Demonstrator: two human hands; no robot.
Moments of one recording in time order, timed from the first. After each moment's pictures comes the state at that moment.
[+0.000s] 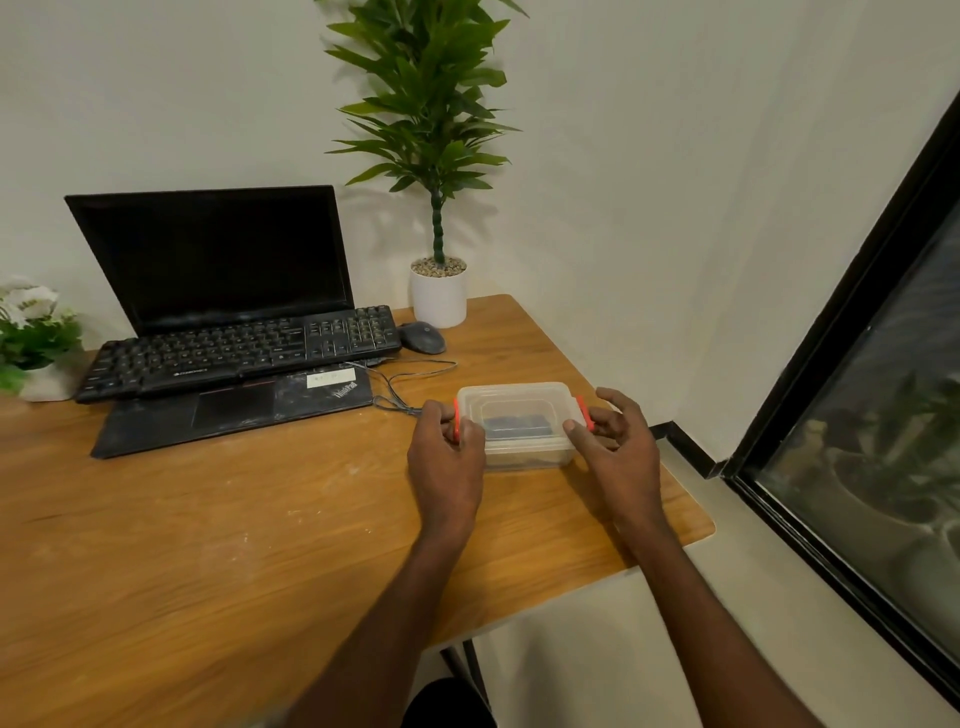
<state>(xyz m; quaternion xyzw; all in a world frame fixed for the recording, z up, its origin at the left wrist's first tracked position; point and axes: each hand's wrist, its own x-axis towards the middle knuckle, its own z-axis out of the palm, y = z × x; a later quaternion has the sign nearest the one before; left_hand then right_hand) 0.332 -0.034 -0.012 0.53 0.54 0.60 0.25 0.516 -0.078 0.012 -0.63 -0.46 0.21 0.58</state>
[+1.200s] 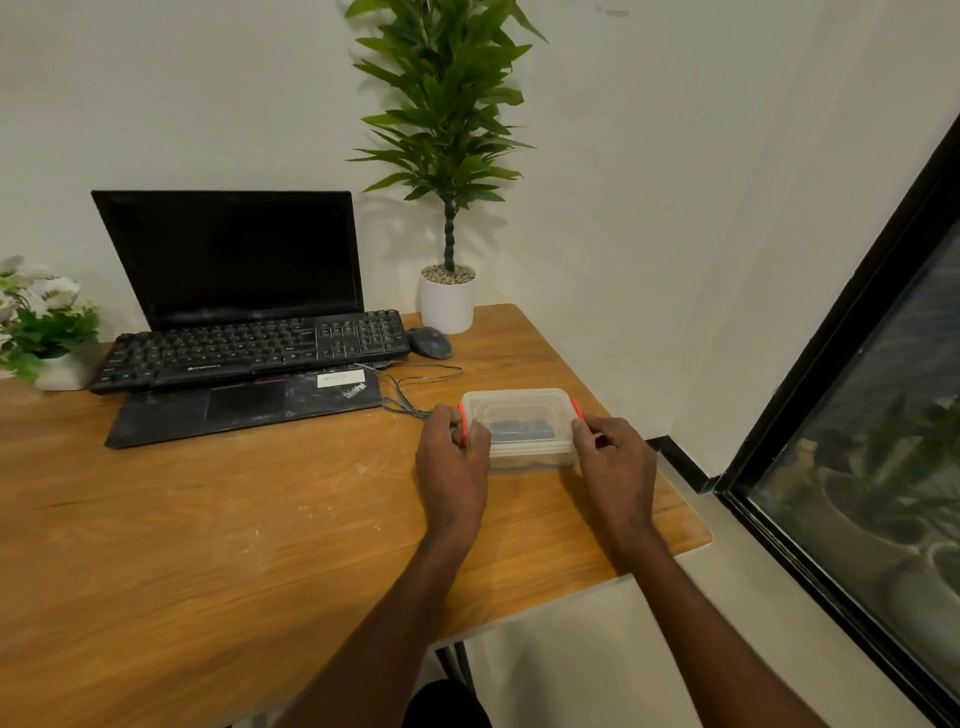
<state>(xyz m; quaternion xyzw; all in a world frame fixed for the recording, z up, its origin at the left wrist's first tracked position) 0.329 -0.031 -0.018 0.54 0.53 0.61 0.23 0.504 -0.075 0.009 -0.69 -0.47 0.08 0.54</state>
